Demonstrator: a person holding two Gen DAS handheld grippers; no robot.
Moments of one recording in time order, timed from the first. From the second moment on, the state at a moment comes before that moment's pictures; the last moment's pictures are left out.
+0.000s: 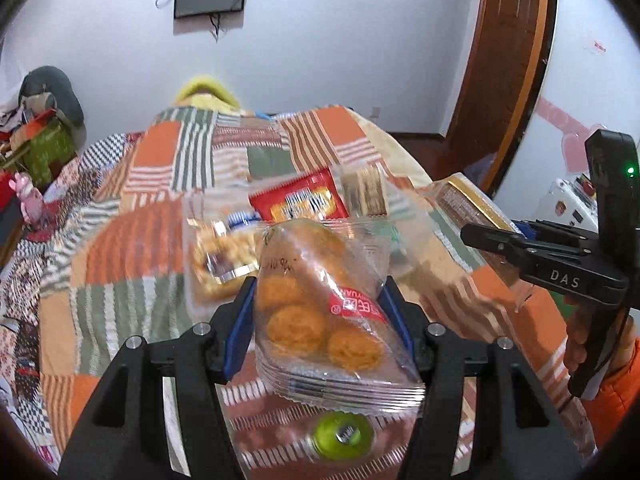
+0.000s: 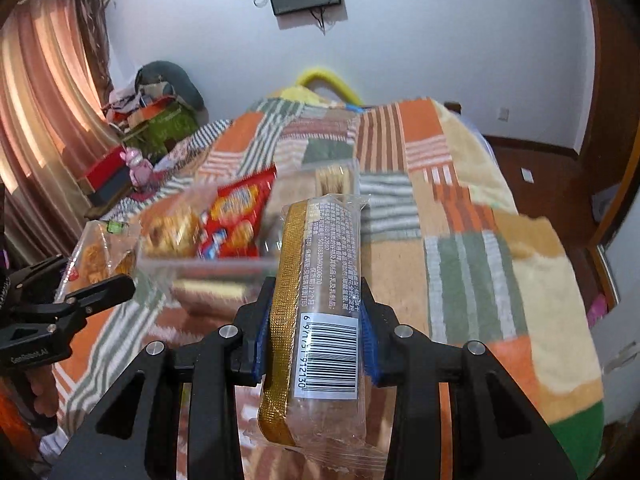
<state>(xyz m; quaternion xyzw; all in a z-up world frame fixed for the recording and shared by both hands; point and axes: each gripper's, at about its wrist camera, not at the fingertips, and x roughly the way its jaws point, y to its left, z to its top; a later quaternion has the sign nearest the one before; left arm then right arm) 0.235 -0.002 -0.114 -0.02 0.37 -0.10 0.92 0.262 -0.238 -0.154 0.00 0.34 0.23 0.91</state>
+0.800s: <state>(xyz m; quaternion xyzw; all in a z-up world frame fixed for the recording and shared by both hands) 0.351 0.027 -0.146 -0.06 0.39 -0.05 0.92 0.343 -0.174 -0.176 -0.01 0.37 0.25 0.89</state>
